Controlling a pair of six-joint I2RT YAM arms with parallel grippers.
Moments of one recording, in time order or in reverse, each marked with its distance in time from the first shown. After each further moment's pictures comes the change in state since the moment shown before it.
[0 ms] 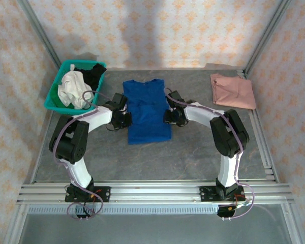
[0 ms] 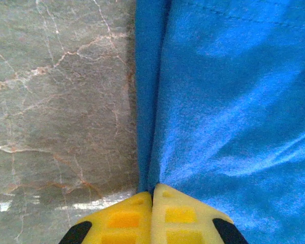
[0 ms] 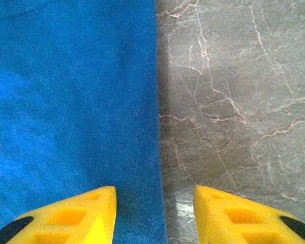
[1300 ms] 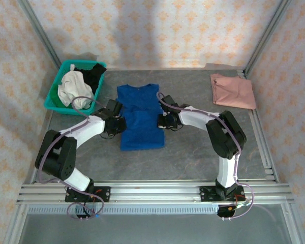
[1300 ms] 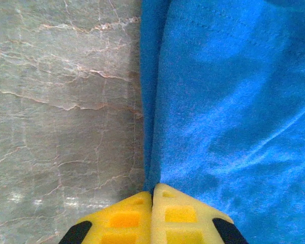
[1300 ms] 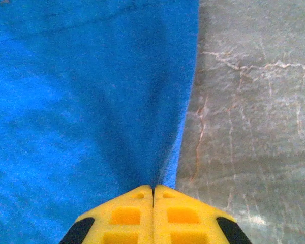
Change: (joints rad) left arm -0.013 -0.241 -0.182 -0.021 -0.116 -0.076; right arm 0.092 -0.008 -0.027 0.052 -0.081 0.032
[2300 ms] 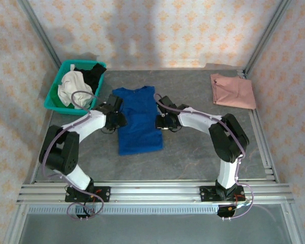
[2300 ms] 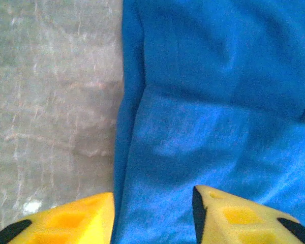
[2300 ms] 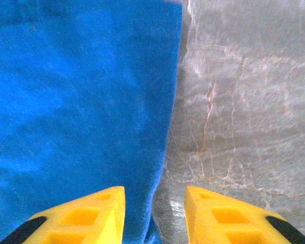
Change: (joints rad) left arm 0.029 0.114 0.134 -0.040 -0.079 0.018; right arm 0.040 -0.042 0.022 -0.058 0.087 -0.037
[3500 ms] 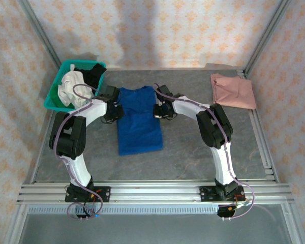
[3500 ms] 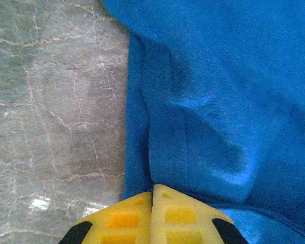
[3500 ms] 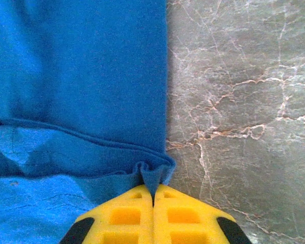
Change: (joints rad) left arm 0.092 0.169 0.173 -0.031 0.046 0.077; right arm -0.091 0.285 0.300 -0.015 -0.099 -0.053
